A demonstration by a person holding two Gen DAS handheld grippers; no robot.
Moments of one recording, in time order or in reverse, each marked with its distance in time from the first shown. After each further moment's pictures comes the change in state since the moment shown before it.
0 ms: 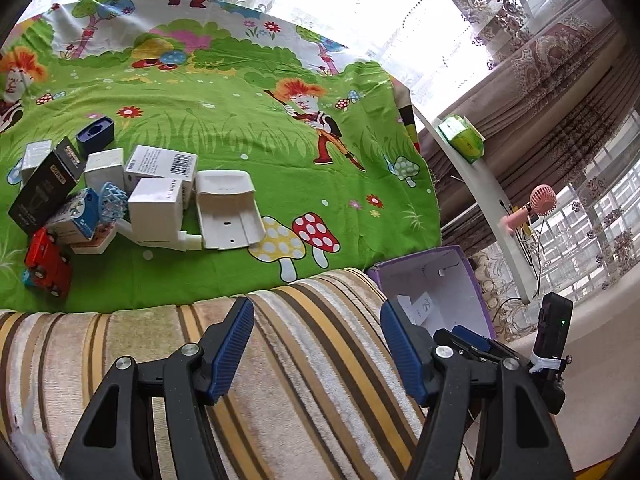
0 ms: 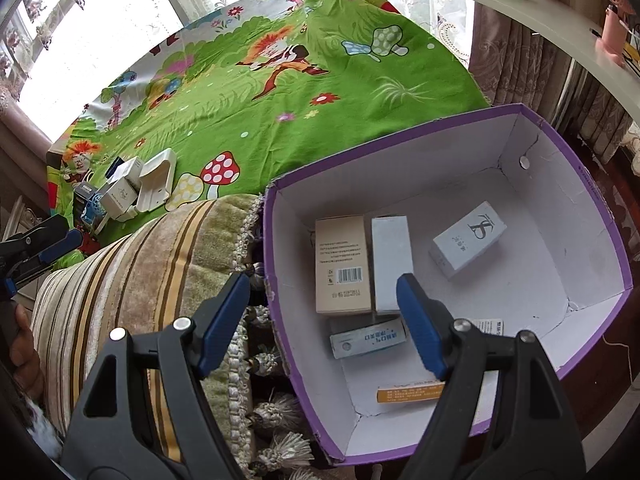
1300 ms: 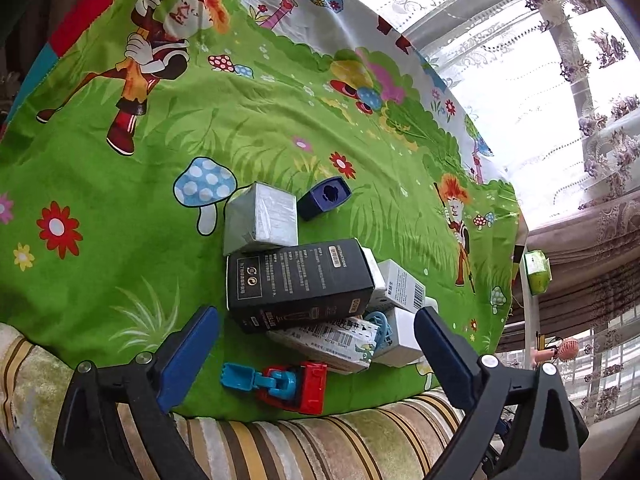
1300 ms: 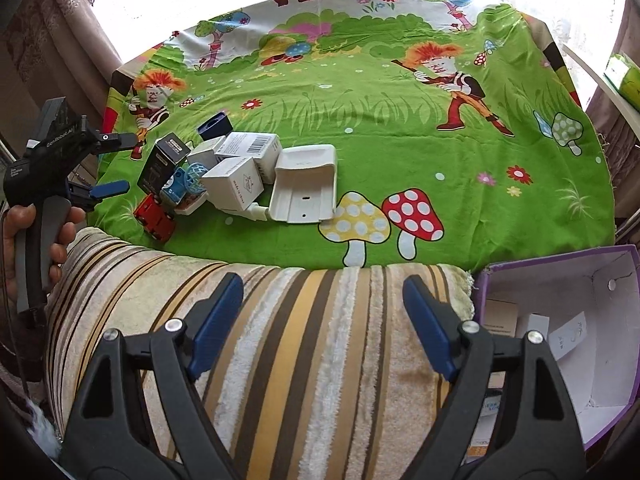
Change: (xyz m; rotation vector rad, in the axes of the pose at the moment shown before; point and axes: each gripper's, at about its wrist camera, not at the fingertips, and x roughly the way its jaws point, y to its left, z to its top) left arm -0.038 0.211 0.075 -0.424 -0.052 0.103; right arm 0.038 0.174 0.038 -0.335 0.041 0.114
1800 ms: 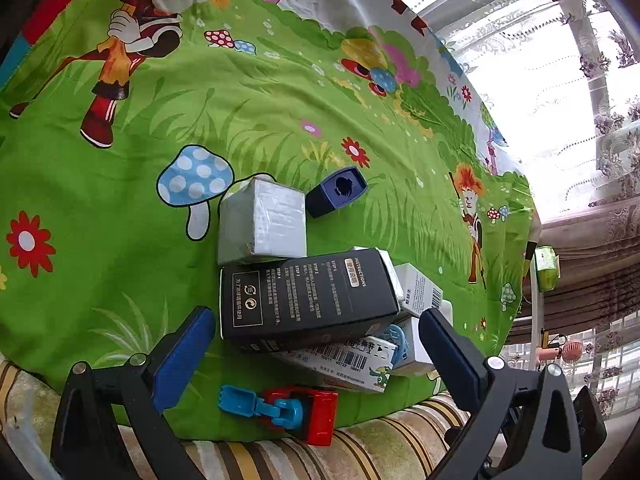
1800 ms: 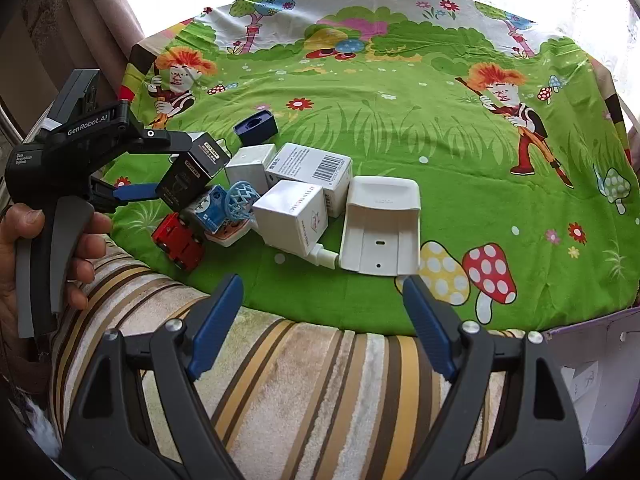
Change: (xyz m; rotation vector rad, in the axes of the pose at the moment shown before) left arm 0.028 0.004 0.013 -0.018 0.080 0.016; right arm 0.047 0.059 0.040 -0.099 0.031 -0.001
